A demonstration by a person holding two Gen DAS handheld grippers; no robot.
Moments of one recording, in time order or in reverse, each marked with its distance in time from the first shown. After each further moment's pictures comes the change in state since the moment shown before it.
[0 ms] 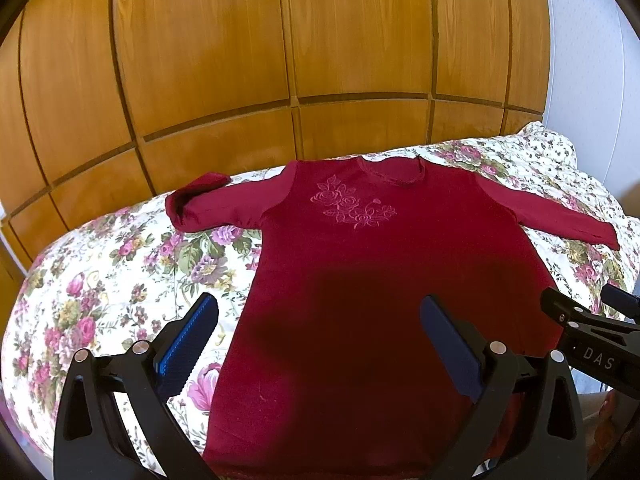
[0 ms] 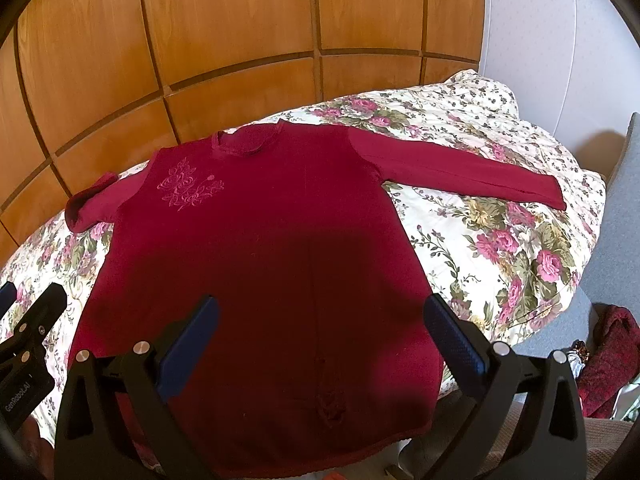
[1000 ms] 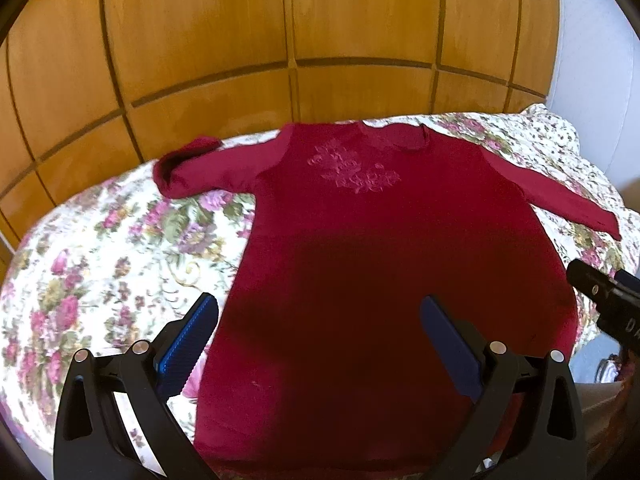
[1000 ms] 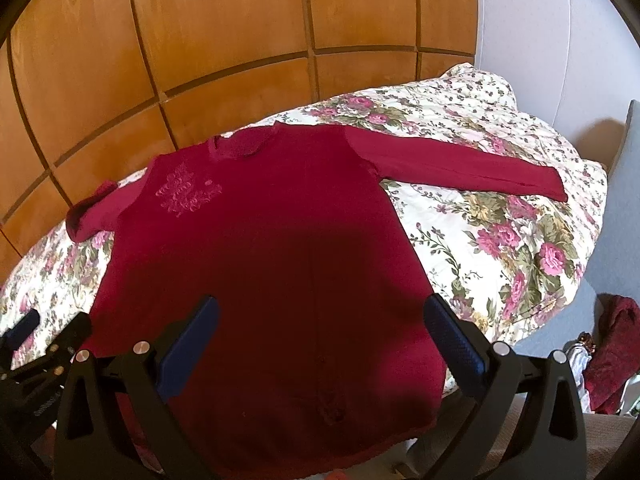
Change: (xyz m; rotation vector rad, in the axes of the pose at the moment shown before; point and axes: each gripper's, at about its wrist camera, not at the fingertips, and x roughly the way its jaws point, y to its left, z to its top) left arm 0.035 0.015 -0.007 -0.022 0.131 -0.062; right arm 0.002 -0.005 0.006 0.027 -0.001 0.015
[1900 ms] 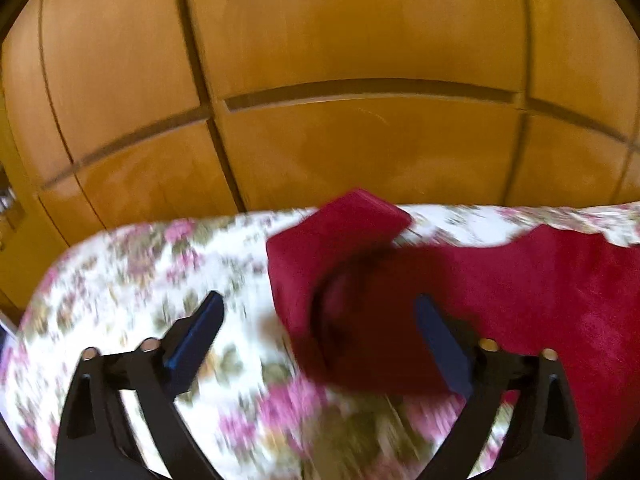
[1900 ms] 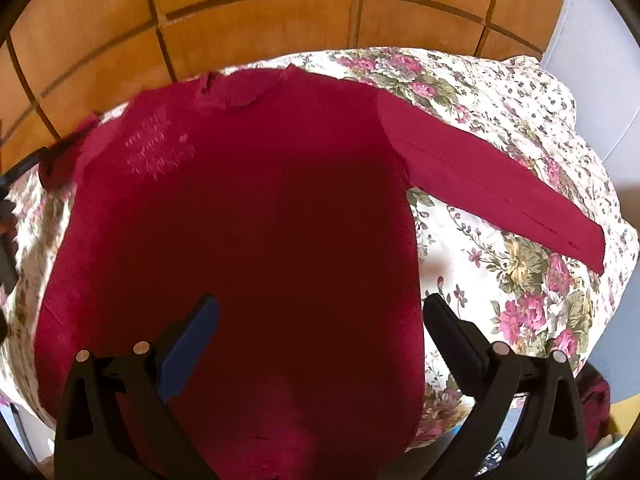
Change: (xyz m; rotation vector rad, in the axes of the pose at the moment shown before) left arm 0.185 0.209 0.152 -0.170 -0.038 0.371; right arm 0.097 -0.012 0.068 -0.202 0.266 0.014
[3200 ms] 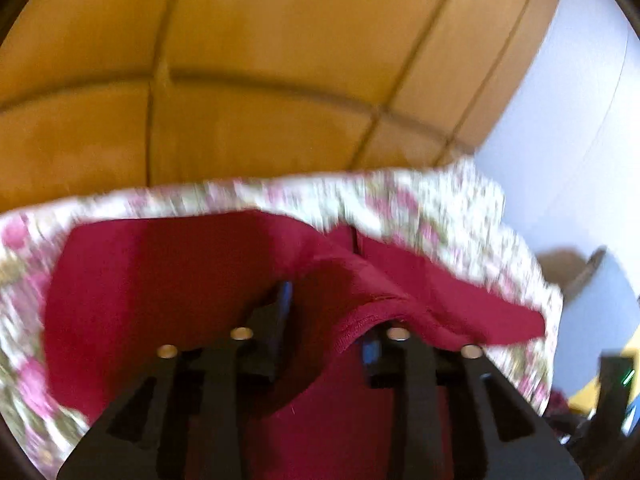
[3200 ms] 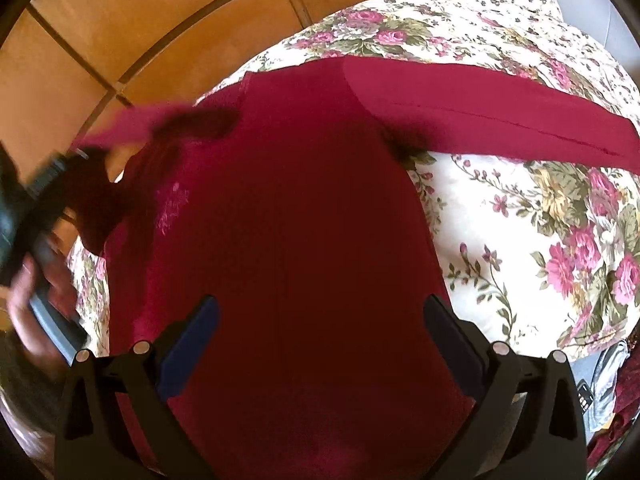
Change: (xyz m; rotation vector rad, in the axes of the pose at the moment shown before) left arm -0.078 -0.204 0.005 0.087 0.115 -0.848; right arm 0.022 -0.048 0.017 0.377 0.046 0.174
